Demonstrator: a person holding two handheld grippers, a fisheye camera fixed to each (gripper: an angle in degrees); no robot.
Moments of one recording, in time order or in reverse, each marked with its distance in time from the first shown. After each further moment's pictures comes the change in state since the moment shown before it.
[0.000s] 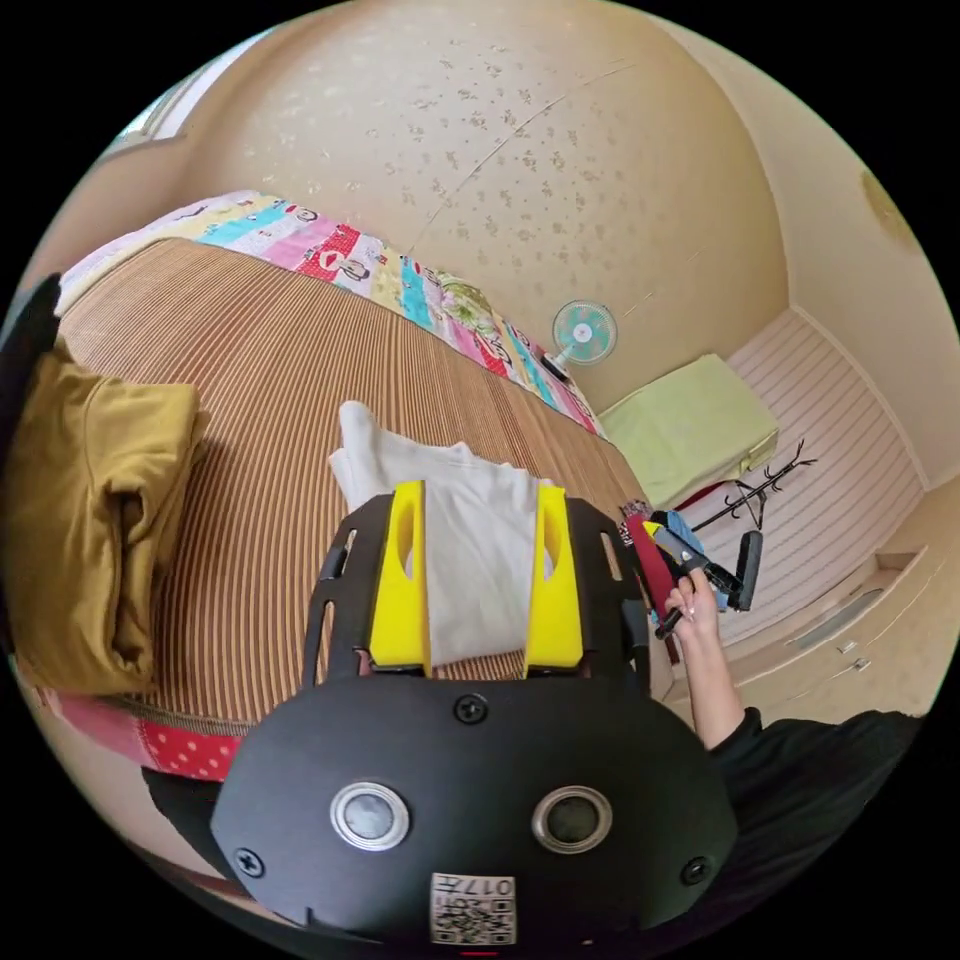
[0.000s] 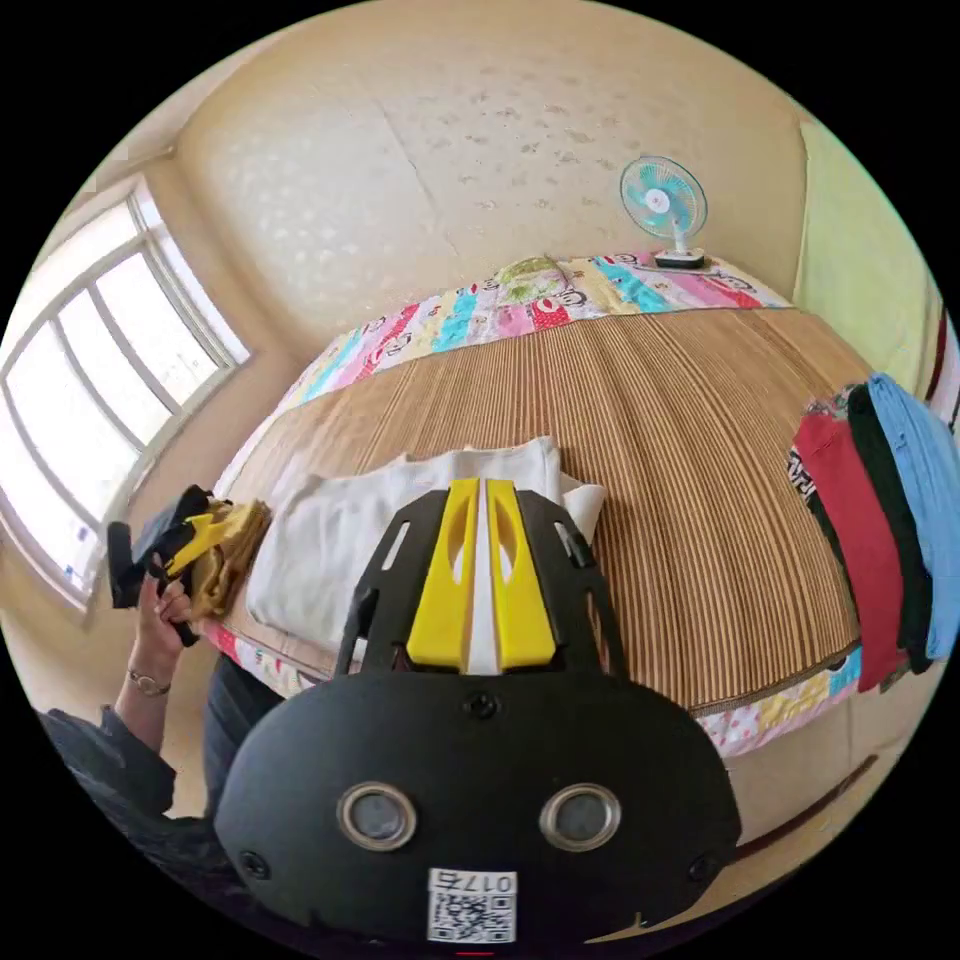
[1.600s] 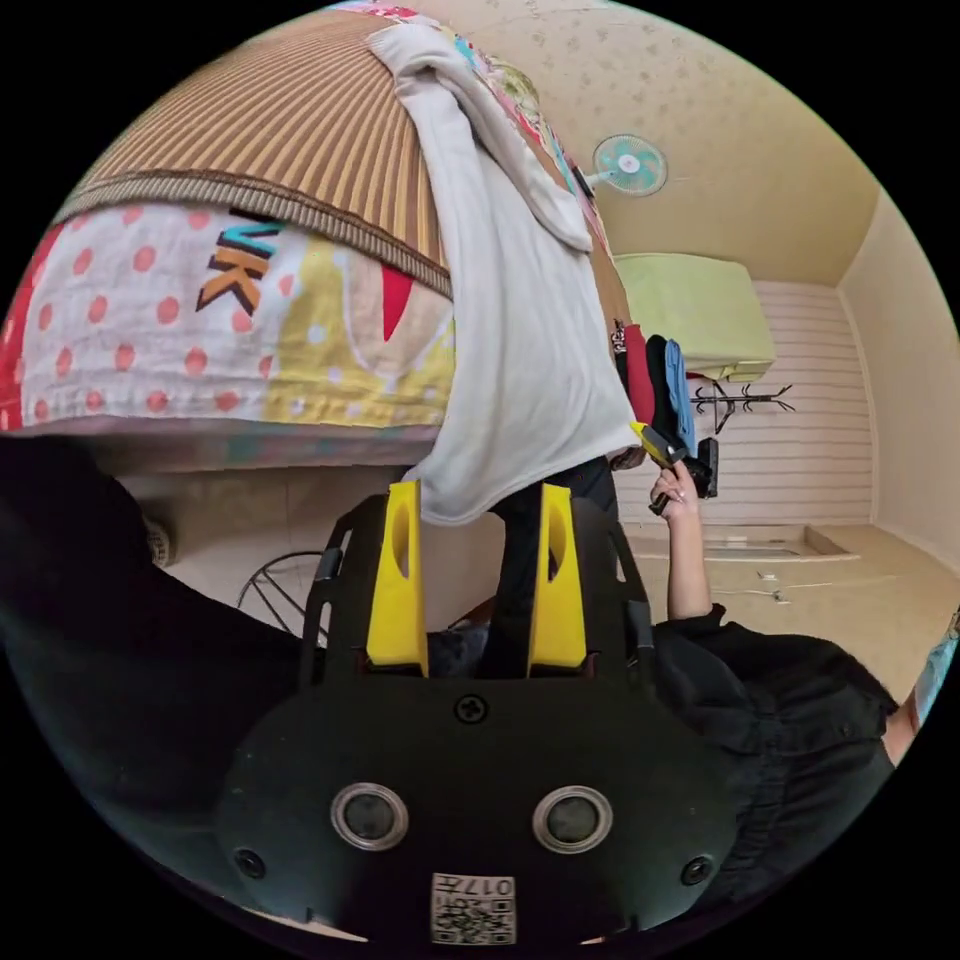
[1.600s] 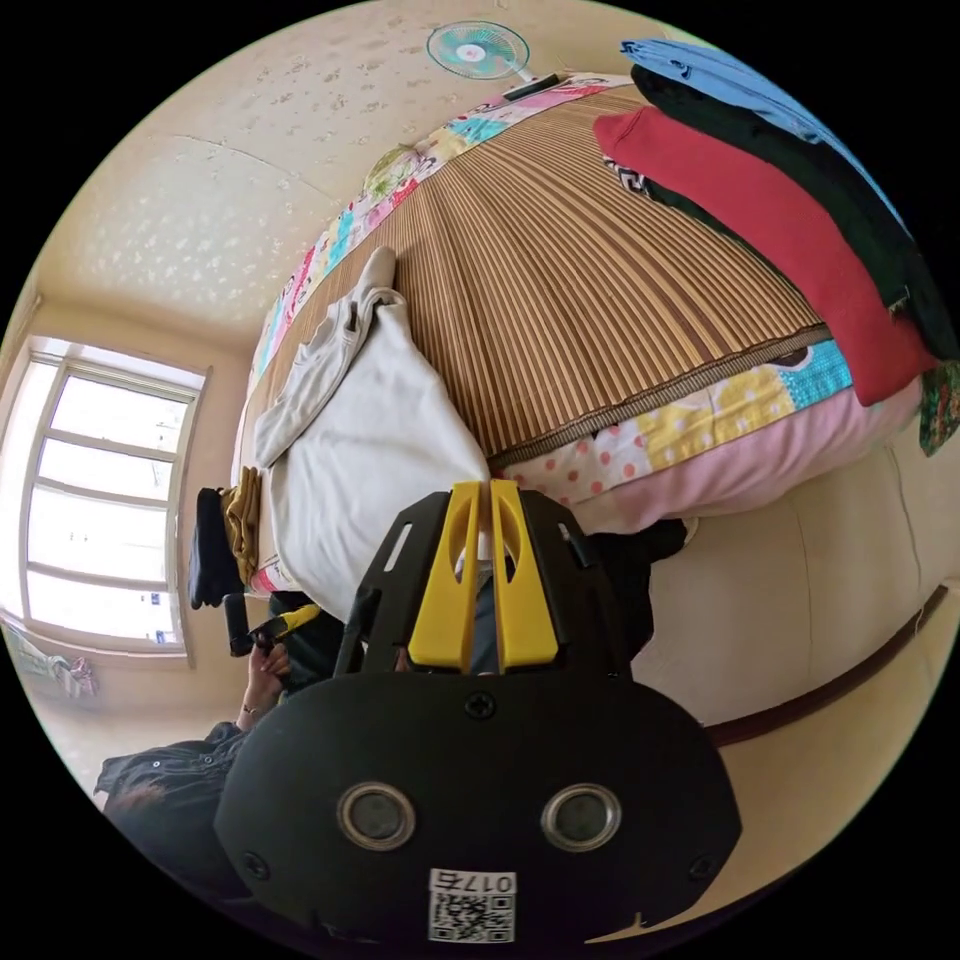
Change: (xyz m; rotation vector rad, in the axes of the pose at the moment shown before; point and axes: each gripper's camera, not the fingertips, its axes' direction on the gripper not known) left arm -0.003 0.214 0.038 -0.577 0.200 -0.181; right arm 0.259 0.055 -0.097 -0.341 -0.283 0.468
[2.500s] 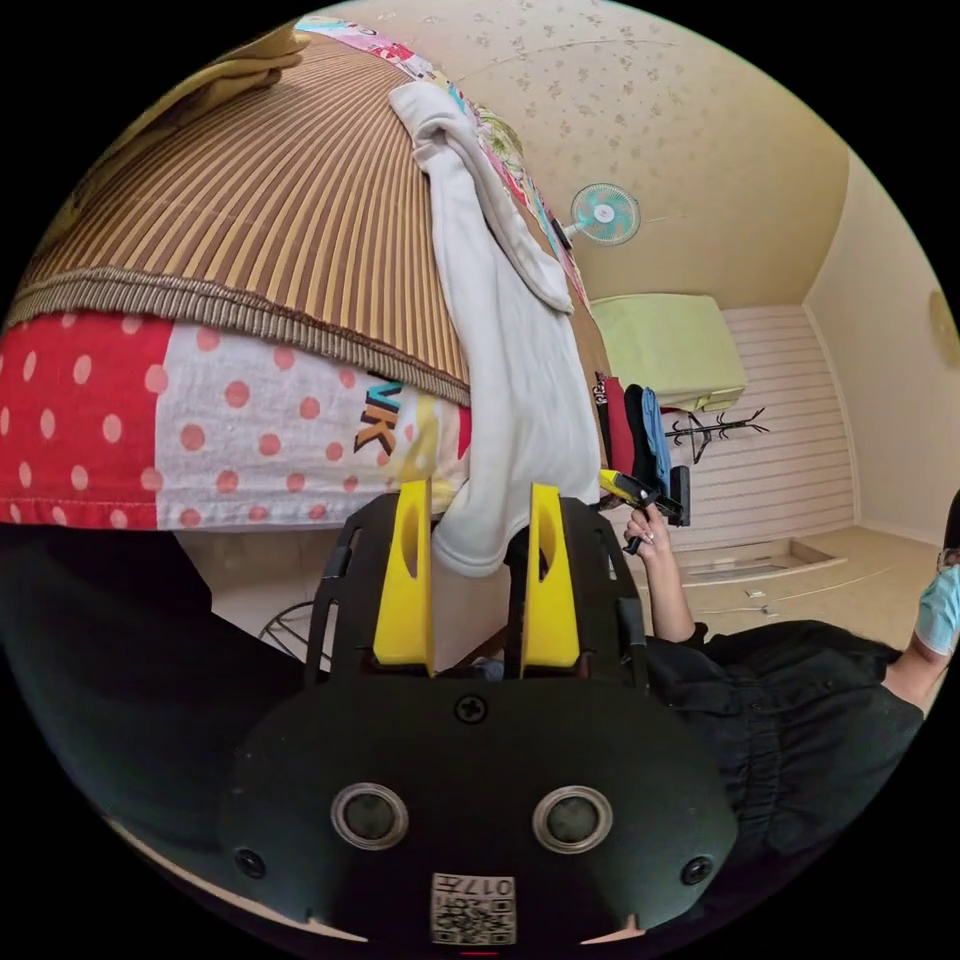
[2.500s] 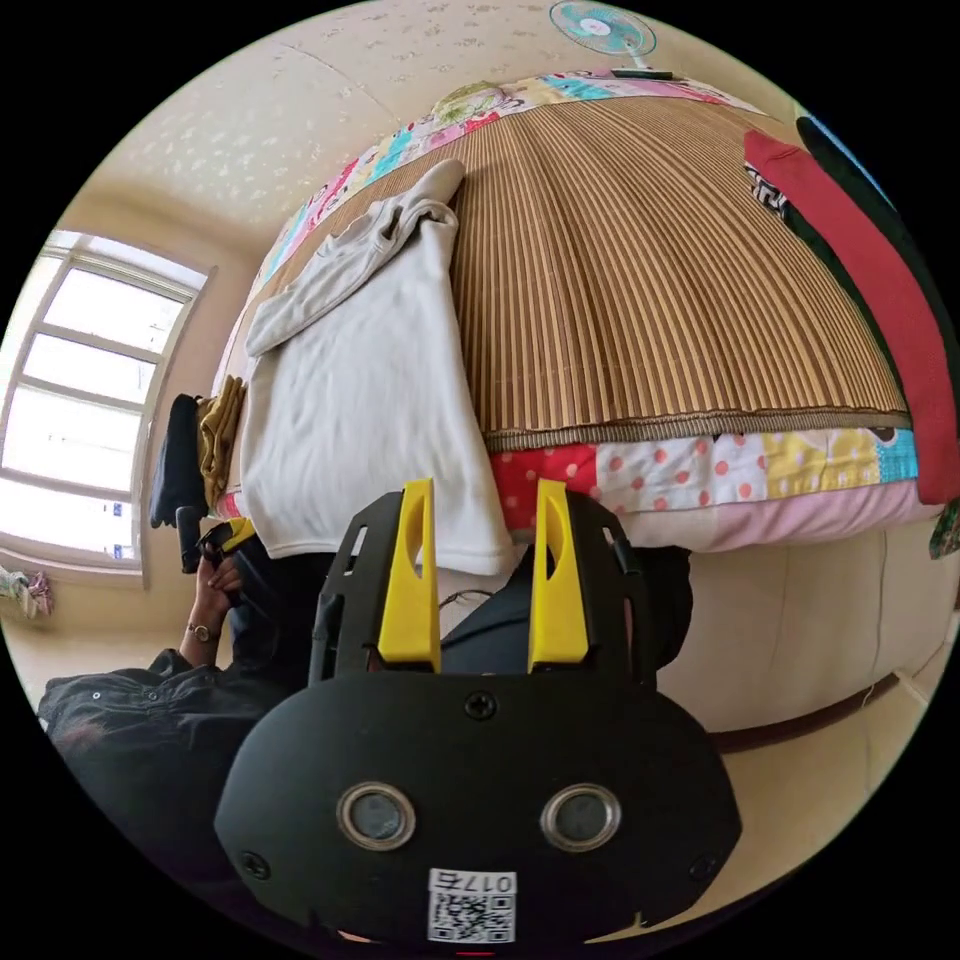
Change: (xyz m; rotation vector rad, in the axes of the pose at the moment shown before) left arm -0.017 -0.005 -0.079 0.148 0.067 0.029; right arm 0.010 0.057 0.109 -0.144 0.029 -0.183
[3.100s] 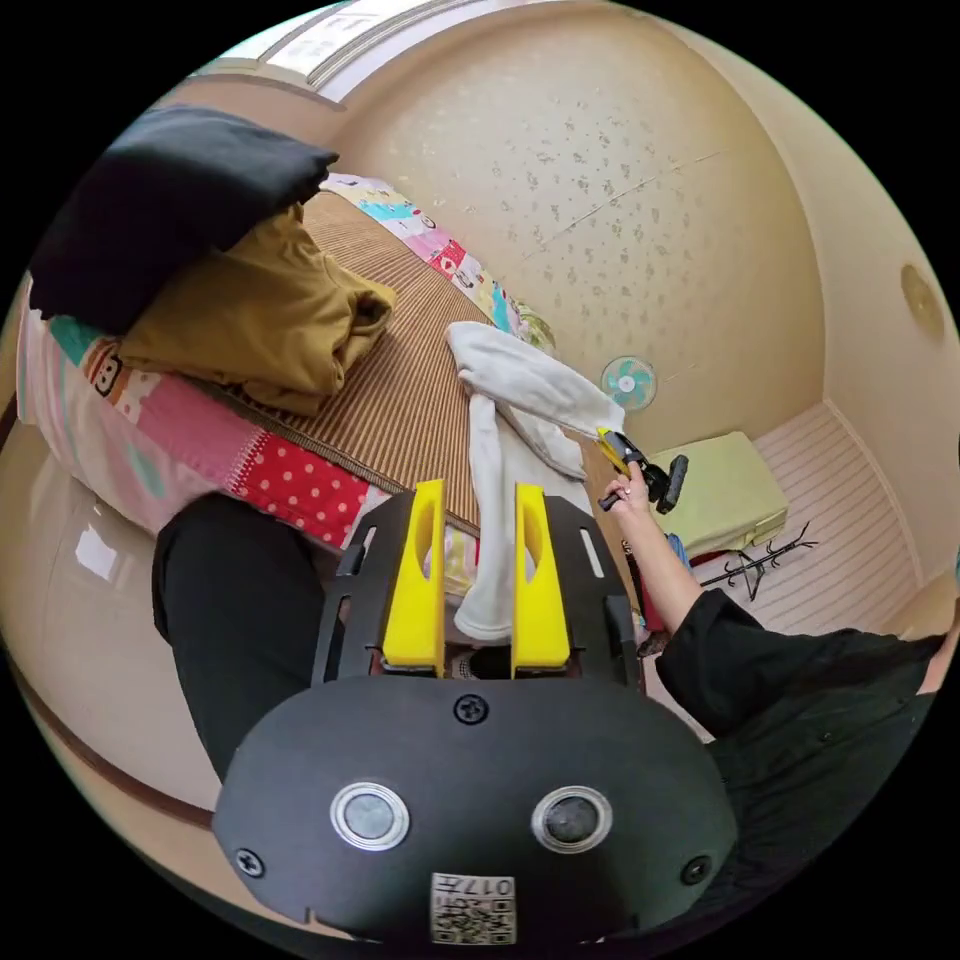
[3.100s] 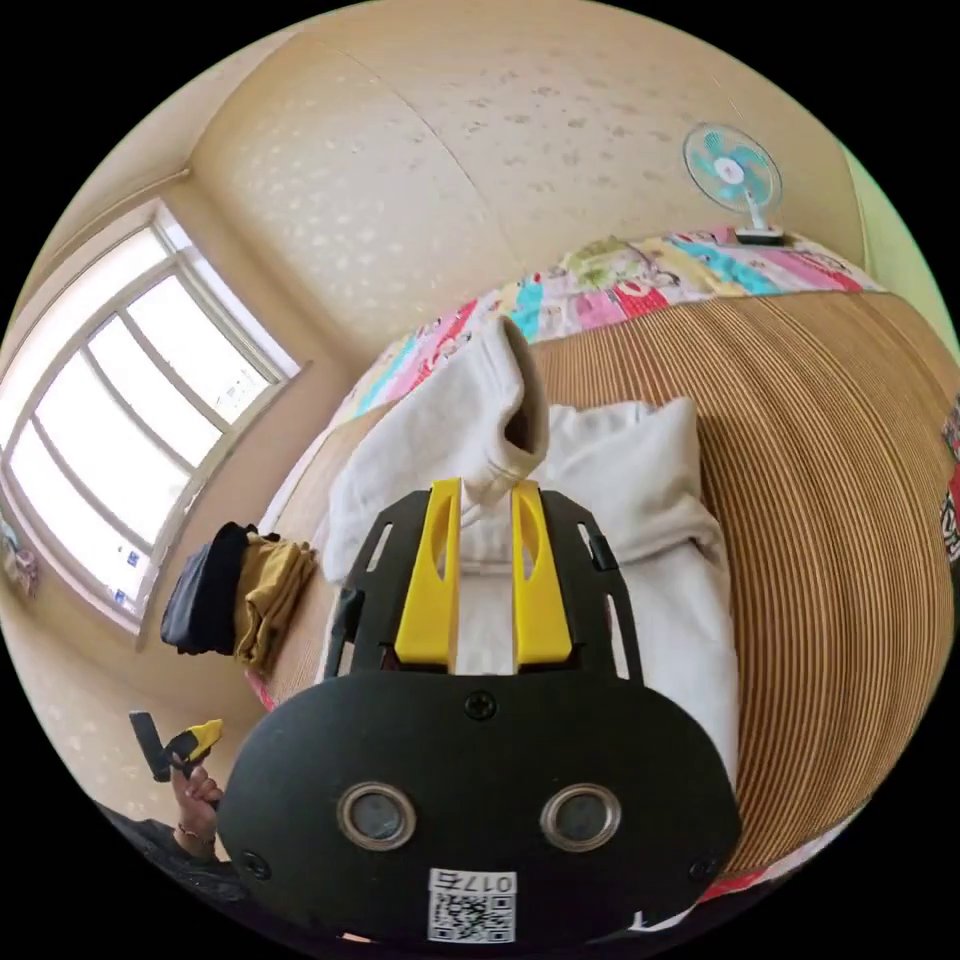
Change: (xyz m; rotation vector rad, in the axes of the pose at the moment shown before) left arm 0.080 0.071 -0.118 0.536 -0.225 -0.048; right arm -0.111 -0.136 0.116 0.292 -0.046 -0.138
